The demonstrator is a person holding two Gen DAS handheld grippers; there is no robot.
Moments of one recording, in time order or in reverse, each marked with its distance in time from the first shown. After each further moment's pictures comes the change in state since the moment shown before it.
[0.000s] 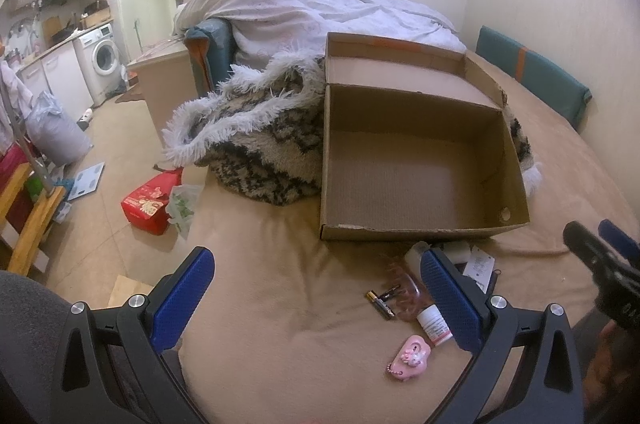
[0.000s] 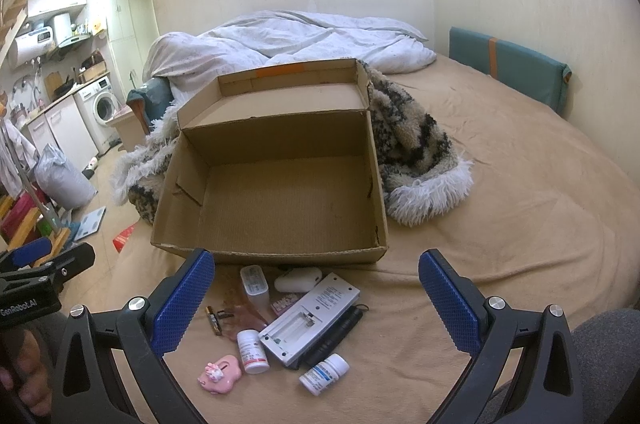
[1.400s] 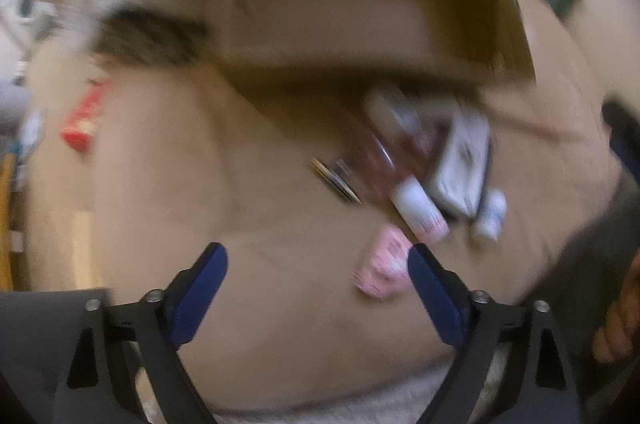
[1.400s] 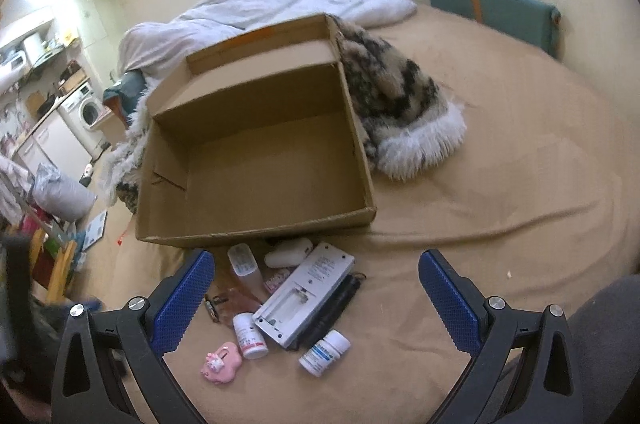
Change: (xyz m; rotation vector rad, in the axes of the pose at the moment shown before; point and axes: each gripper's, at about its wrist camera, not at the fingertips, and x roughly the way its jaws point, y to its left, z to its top) left arm 0.098 -0.040 -0.048 0.137 0.569 -0.188; right arm 0.027 -0.027 -0.007 0.142 0.166 -0.009
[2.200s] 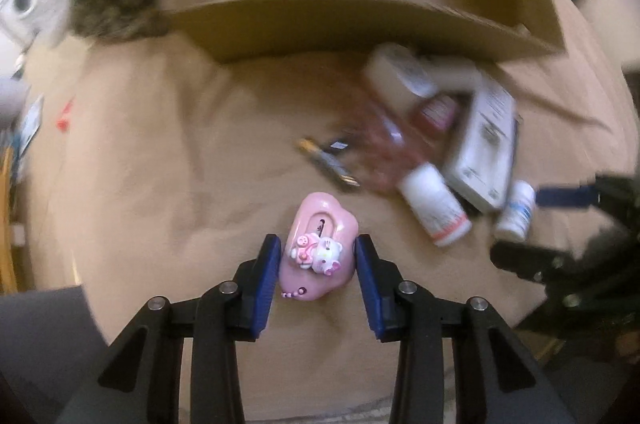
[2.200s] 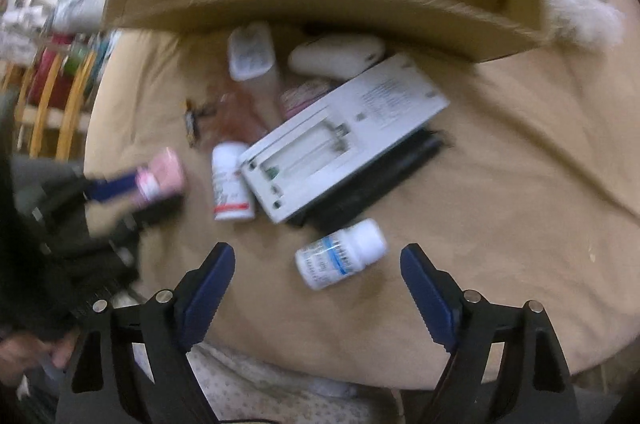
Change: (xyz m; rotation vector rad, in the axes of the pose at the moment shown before) left arm 0.029 0.010 -0.003 -0.061 0.031 0.064; right arm 0.124 0.031 -0.052 -0.334 0.762 0.135
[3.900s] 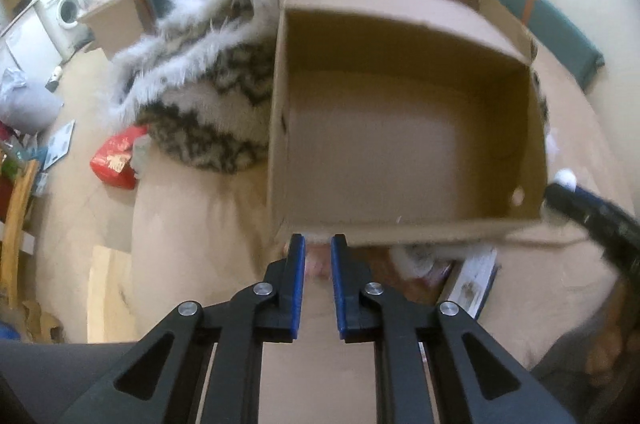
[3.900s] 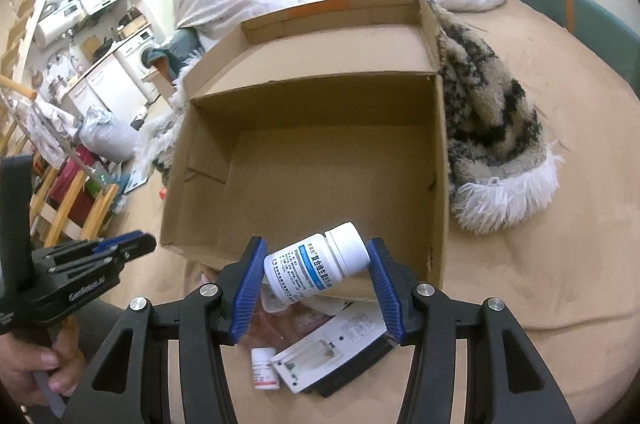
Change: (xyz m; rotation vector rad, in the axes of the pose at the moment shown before) left arm -0.100 0.019 0.063 -0.080 -0.262 0.038; right arm -0.114 -0.011 0.030 0.095 -0.627 0.034
